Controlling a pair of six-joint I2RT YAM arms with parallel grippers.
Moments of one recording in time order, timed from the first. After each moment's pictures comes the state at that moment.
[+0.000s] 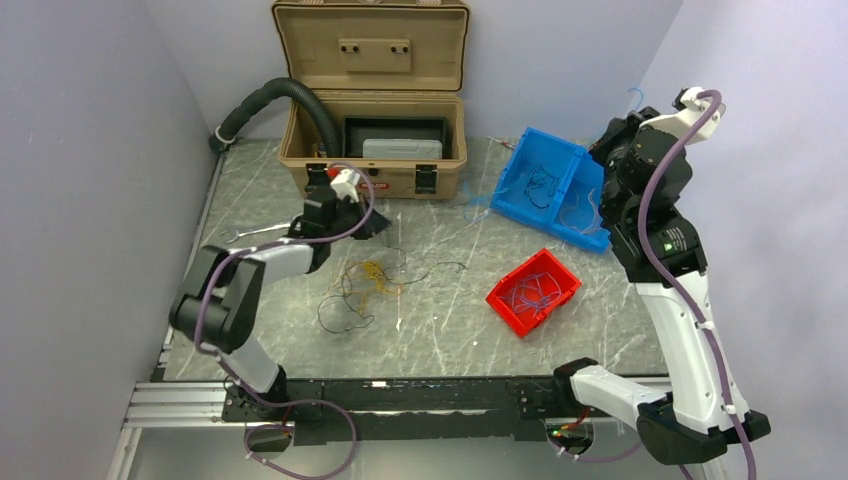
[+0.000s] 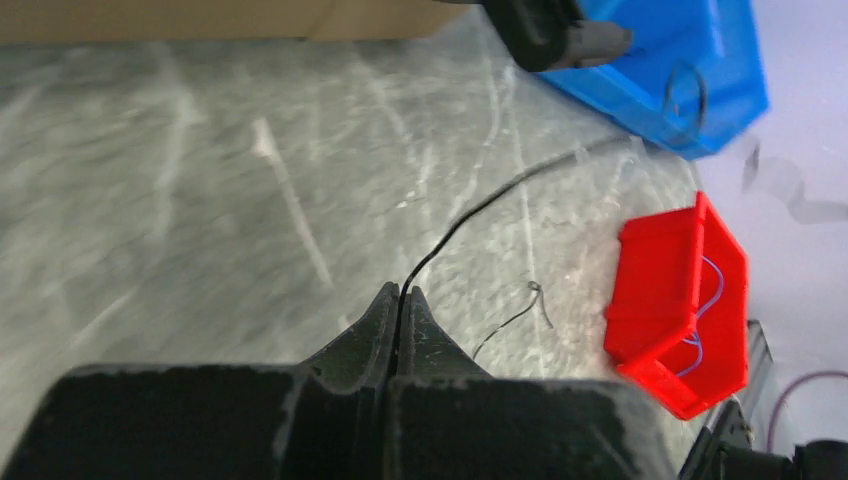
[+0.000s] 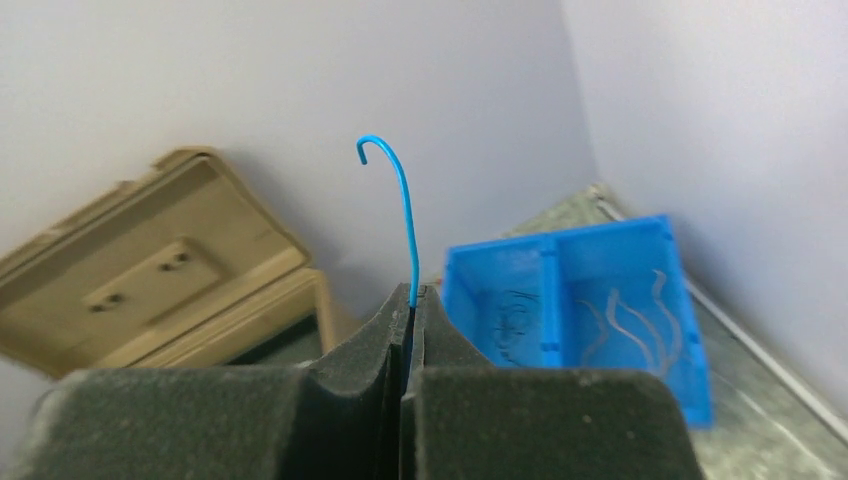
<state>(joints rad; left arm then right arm) -0.37 1.69 0.82 0.53 0.46 -0.56 0.33 1.06 1.57 -0.44 0.65 0.40</state>
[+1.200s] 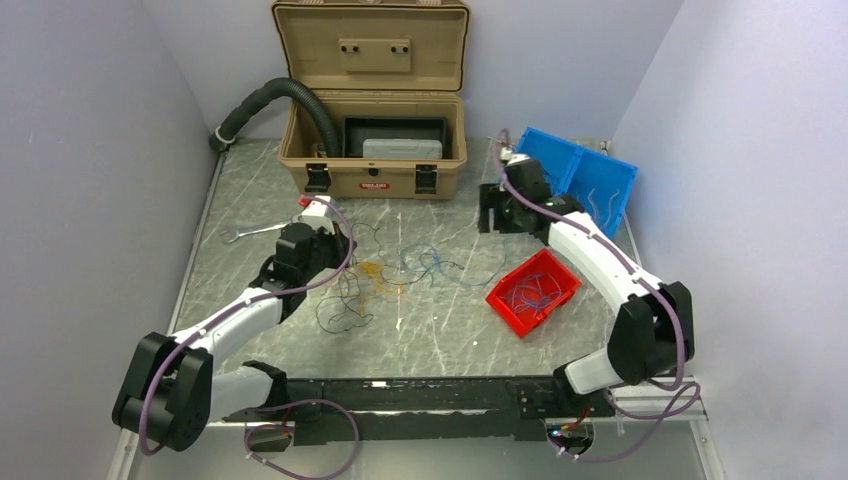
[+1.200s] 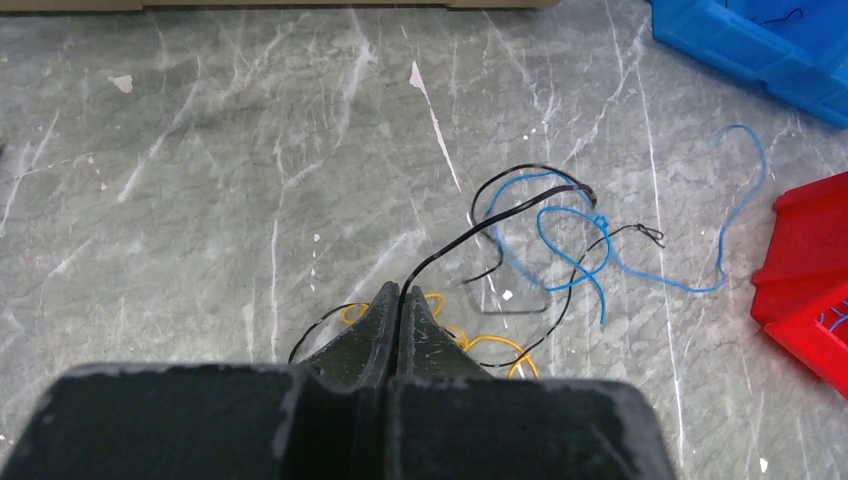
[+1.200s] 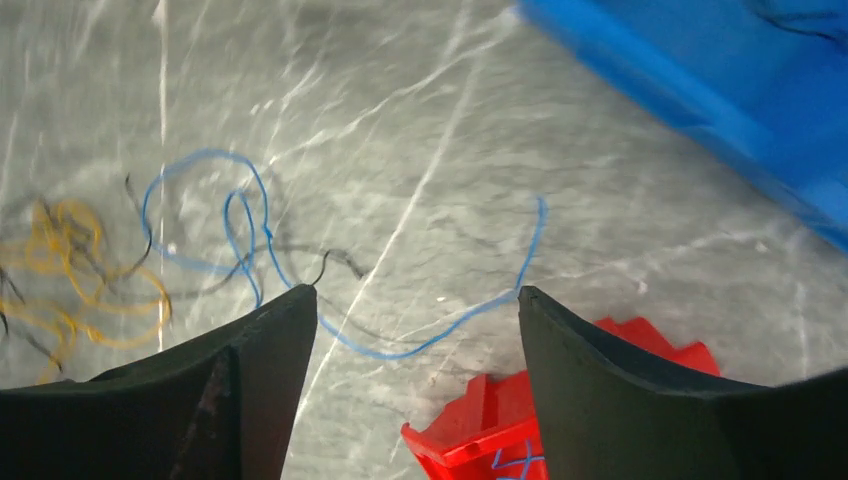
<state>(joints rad) -0.36 1.15 0.50 0.29 0.12 -0.33 0.34 1.43 1.17 -0.54 0.06 0.31</state>
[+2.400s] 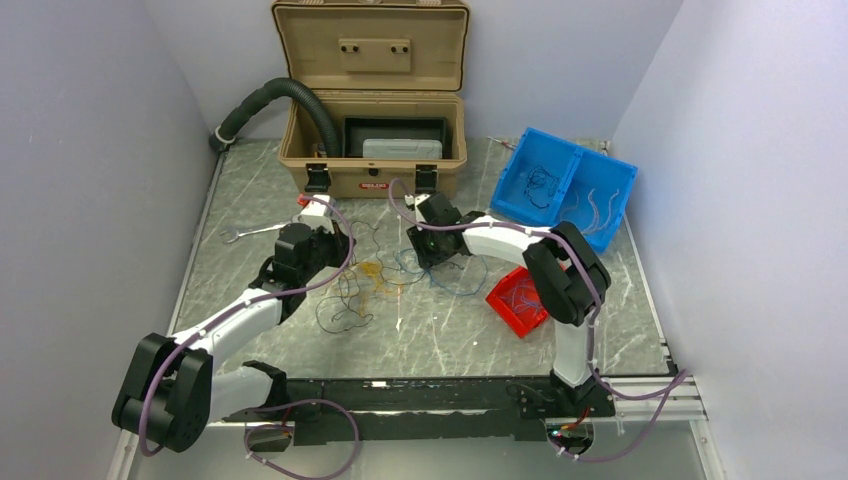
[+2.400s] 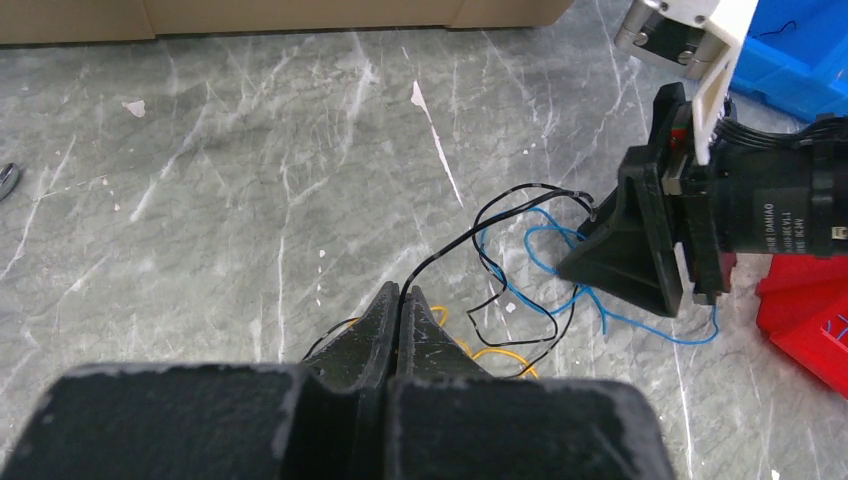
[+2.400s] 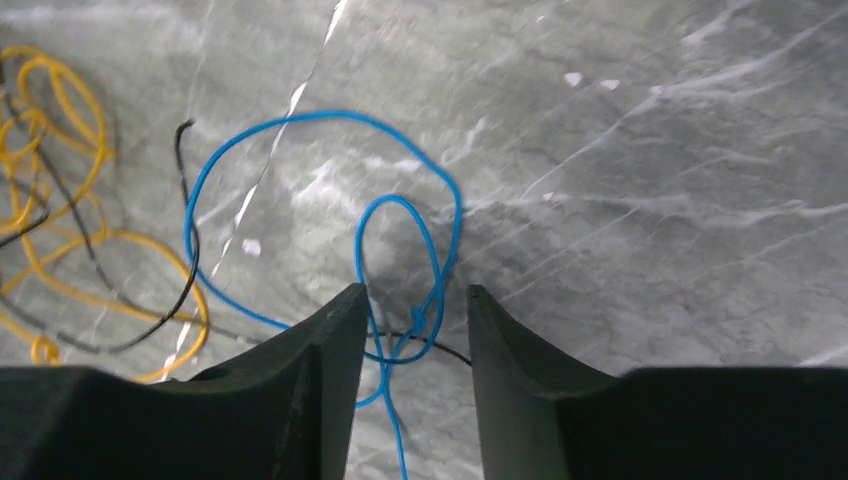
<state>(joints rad) -0.36 1.15 0.49 0.33 0.11 -0.31 0.68 1.93 1.24 -0.31 -0.08 0.16</state>
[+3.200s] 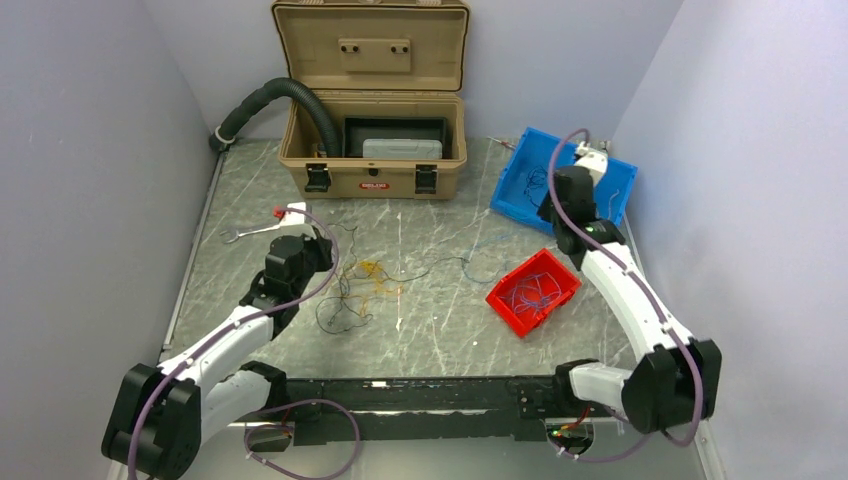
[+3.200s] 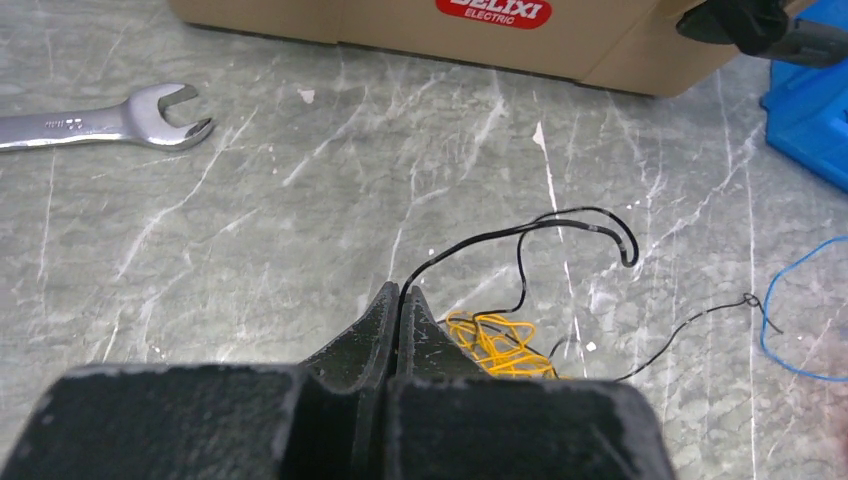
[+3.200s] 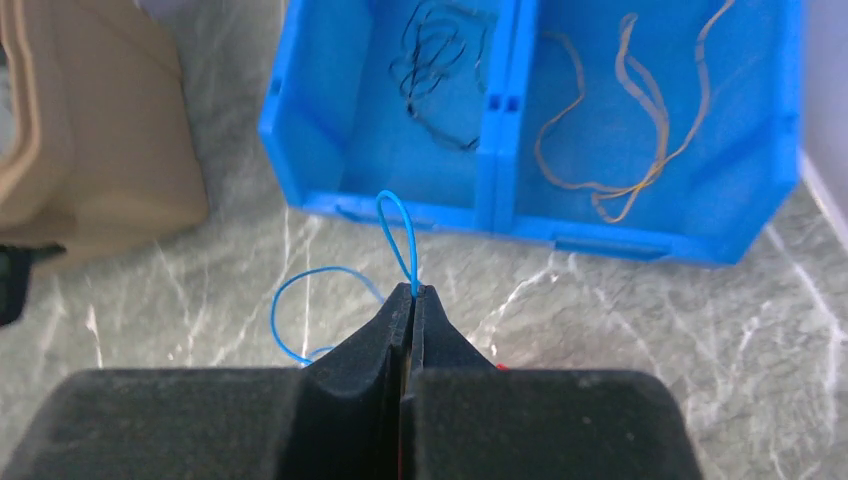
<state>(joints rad) -0.35 1.01 0.40 0.30 -0.15 -0.36 0.23 1.24 0.99 -0.31 0.38 0.41</state>
